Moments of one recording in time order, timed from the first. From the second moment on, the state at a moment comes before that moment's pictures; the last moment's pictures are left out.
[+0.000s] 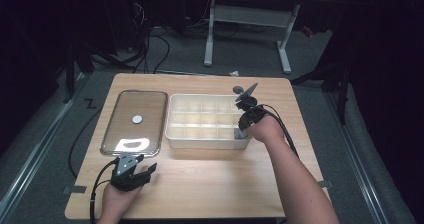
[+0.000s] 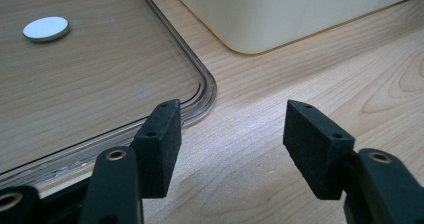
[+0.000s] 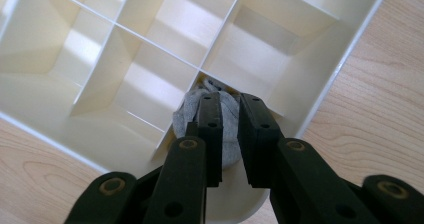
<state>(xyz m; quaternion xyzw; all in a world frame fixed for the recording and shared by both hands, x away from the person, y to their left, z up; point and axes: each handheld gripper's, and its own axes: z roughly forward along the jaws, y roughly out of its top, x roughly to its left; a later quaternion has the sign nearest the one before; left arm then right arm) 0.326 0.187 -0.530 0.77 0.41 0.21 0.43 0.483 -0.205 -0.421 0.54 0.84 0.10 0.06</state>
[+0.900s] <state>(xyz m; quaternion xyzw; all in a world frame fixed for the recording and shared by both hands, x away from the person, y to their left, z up) 0.325 0.187 -0.527 0.77 0.41 0.20 0.44 0.442 -0.222 -0.413 0.53 0.82 0.21 0.09</state>
